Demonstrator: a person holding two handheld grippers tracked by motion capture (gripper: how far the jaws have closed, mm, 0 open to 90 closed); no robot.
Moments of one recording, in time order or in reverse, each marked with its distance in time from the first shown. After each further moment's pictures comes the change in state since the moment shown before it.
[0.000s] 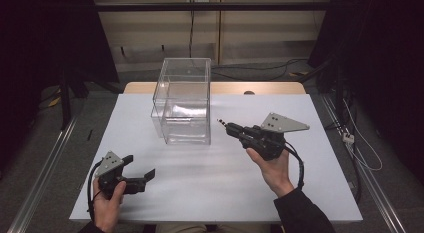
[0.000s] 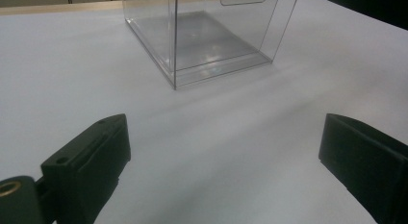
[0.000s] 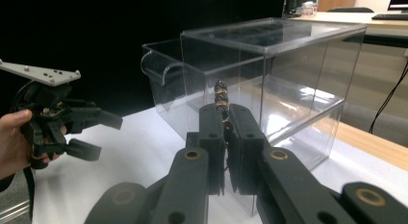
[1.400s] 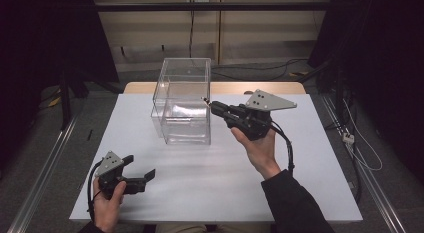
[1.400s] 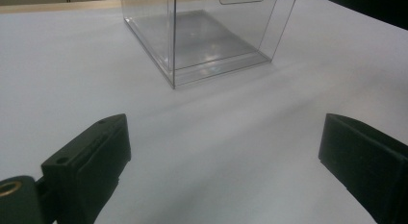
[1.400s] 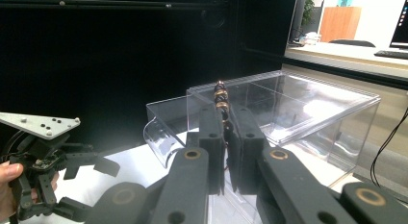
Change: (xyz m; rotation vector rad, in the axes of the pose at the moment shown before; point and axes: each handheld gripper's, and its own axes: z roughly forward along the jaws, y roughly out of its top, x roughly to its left) left arm 0.000 0.000 0.000 0.003 -0.006 -0.001; right arm 0.005 0.051 0.034 -0.067 0.018 -0.054
